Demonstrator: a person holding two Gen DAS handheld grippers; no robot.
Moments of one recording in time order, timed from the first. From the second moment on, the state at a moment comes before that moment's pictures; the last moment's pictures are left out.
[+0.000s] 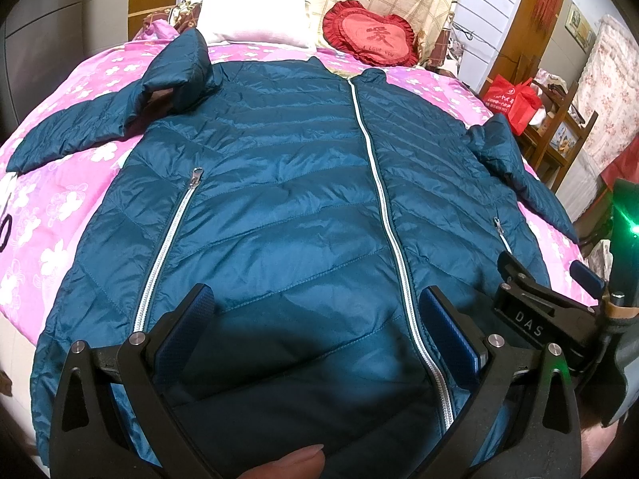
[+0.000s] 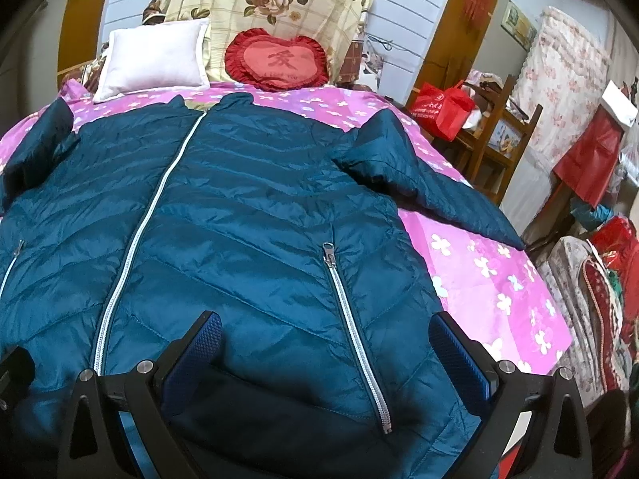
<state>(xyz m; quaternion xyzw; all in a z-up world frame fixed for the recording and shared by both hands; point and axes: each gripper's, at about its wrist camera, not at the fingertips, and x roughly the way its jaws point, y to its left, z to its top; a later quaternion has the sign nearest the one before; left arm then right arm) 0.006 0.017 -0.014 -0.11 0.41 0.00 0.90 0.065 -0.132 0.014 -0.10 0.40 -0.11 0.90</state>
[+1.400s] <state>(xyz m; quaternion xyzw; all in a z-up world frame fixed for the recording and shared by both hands) 0.141 0.079 -0.058 -0.05 0.46 0.06 0.89 0.132 -0.164 -0.016 0.06 0.45 0.02 0.89</state>
